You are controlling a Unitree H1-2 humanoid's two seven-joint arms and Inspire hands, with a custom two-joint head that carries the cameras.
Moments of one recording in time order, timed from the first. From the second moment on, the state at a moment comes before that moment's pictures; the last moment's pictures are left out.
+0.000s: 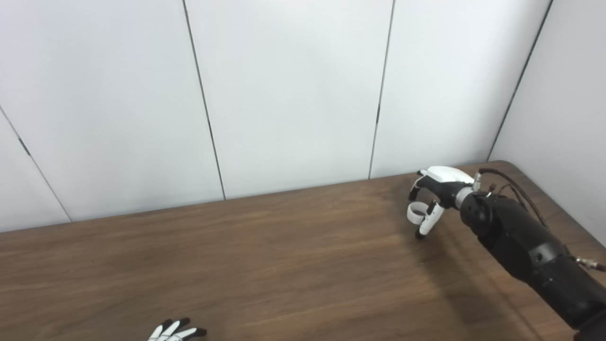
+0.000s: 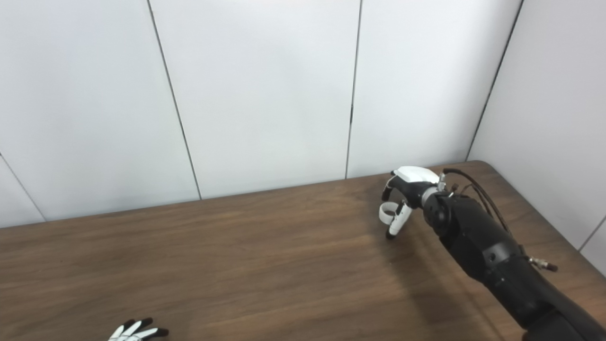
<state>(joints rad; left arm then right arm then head) 0.16 0.37 -0.17 -0.21 0.63 -0.23 -0.10 -0.66 -0.68 0.37 0.43 -0.69 0.34 0.35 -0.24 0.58</state>
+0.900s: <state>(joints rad) 0.16 0.39 -0.15 -0.20 0.62 -0.24 -0.10 -0.62 -0.72 0.39 0.39 -0.70 0.35 0.36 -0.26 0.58</state>
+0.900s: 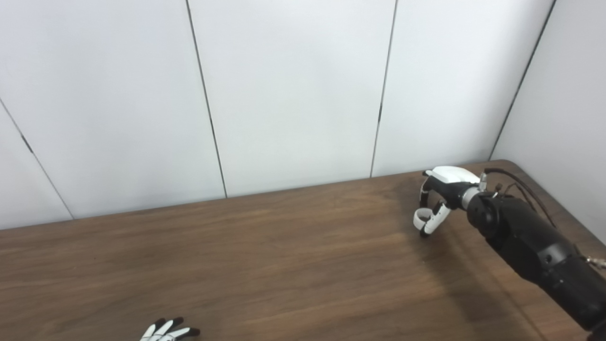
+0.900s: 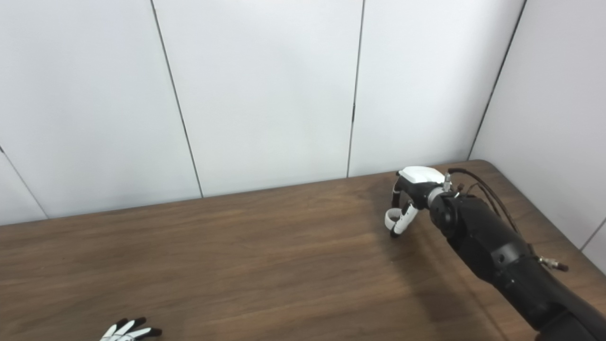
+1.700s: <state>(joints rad) 0.13 0.38 -0.16 -0.18 0.63 -0.25 -0.10 -0.58 -0.72 0.38 0.35 -0.72 0.31 0.24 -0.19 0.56</state>
